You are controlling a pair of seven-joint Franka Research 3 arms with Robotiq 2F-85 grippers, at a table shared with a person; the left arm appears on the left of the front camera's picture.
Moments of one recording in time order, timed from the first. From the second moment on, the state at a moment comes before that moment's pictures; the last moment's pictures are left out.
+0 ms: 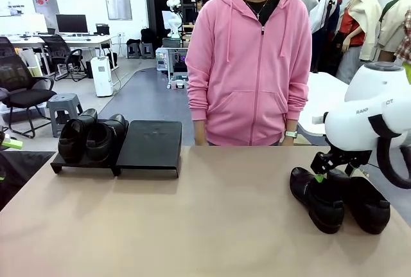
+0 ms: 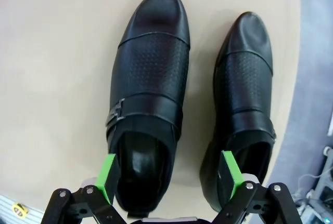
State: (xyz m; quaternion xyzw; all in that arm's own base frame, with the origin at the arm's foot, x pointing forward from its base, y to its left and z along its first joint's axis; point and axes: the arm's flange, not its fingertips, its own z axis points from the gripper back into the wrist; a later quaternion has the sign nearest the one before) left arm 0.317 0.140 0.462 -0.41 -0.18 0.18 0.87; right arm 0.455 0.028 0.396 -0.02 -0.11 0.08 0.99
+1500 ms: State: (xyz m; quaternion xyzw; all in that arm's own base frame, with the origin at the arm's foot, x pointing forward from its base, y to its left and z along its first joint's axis) left arm 0.317 0.140 0.462 -0.41 -0.18 0.18 0.87; right arm 0.458 0.027 0.347 -0.03 -0.07 0.07 0.99
